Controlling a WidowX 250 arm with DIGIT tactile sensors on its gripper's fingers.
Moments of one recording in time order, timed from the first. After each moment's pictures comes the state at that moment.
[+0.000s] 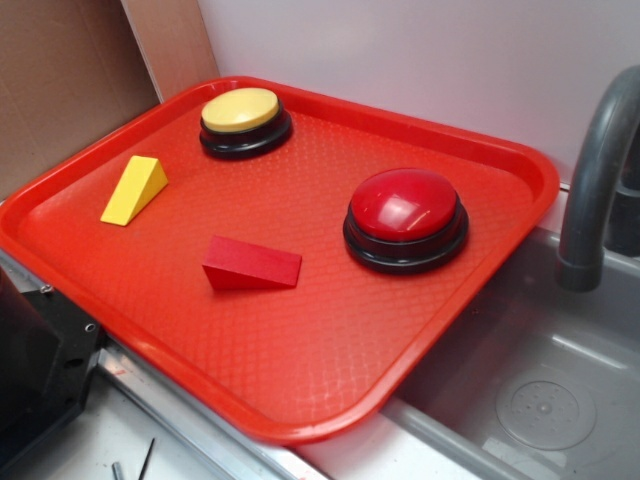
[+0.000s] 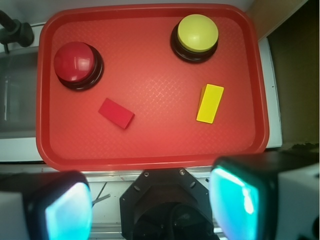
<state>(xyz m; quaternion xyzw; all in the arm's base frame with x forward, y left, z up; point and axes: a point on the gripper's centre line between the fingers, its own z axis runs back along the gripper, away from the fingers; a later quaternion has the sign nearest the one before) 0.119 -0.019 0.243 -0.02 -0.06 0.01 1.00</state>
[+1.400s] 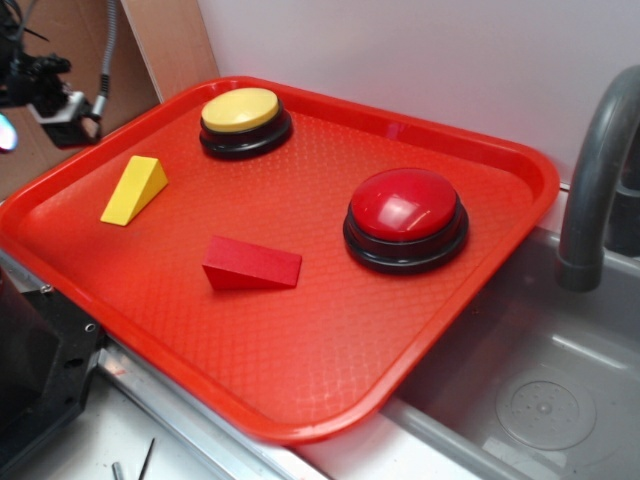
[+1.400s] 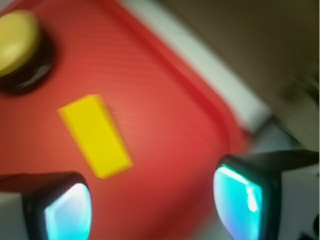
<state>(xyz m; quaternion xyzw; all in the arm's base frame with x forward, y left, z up) 0.145 0.111 0.084 0.01 -0.12 0.28 0.95</state>
